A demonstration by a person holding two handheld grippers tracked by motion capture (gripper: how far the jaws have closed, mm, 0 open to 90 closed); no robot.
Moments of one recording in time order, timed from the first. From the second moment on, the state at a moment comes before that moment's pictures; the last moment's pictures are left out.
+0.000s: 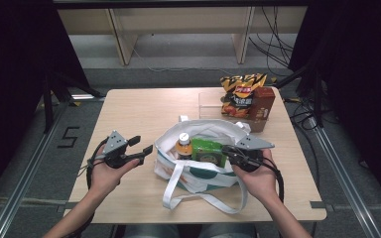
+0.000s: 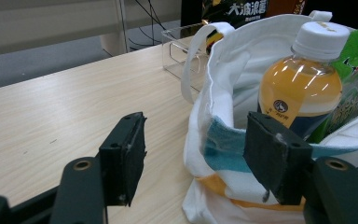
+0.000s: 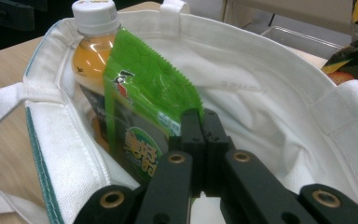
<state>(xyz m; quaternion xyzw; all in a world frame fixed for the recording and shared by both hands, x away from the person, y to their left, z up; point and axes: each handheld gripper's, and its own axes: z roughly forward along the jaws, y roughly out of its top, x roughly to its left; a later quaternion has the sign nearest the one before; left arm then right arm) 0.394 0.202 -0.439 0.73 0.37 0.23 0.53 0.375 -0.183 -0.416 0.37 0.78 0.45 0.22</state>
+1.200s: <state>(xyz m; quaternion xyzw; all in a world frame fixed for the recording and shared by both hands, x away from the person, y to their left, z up) 0.394 0.205 -0.436 0.72 0.38 0.24 0.53 0.363 -0.190 -0.396 0.34 0.77 0.46 0.27</state>
